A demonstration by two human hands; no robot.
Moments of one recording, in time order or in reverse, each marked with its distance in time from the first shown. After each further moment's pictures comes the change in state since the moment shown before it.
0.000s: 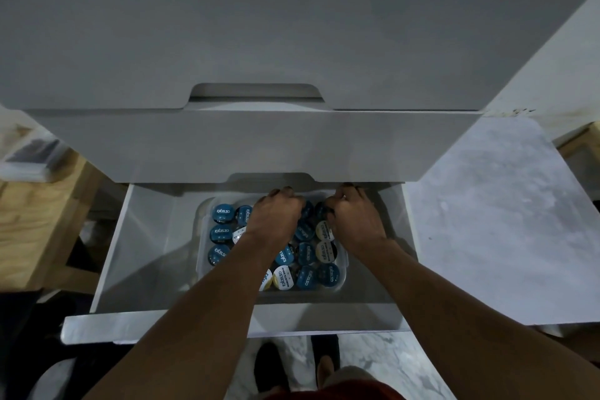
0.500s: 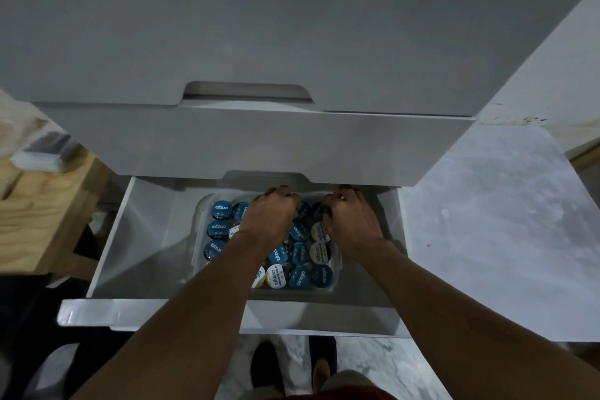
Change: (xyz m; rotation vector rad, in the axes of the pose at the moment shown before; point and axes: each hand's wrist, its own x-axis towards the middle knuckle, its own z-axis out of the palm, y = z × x) left_hand -0.004 0.003 -0.003 0.006 0.042 -0.003; right_hand 0.001 0.006 -0.004 0.082 -0.048 -0.001
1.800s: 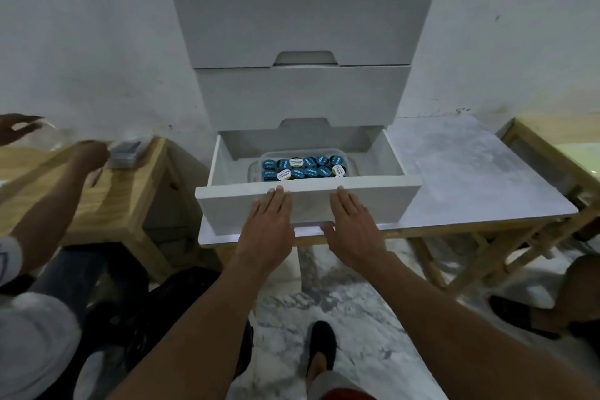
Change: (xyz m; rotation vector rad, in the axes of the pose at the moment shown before) left_hand -0.278 -0.023 -0.004 0.075 0.227 0.061; right_hand -0.242 -0.137 0.058 -0.033 0.197 0.069
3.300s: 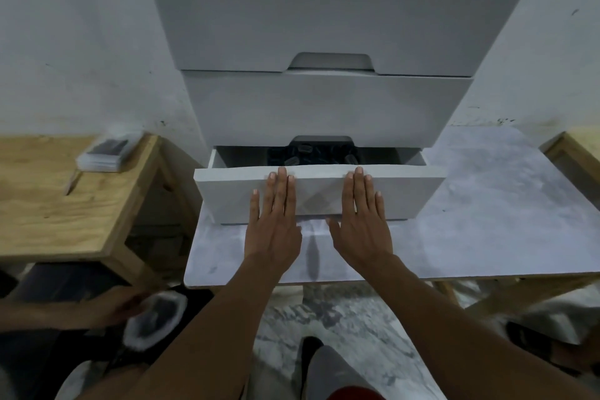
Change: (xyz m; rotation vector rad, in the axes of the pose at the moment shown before) left_hand 0.111 -0.039 0.050 0.121 0.103 -0.119; right_hand 0.131 0.020 0.030 -0.137 0.191 -0.012
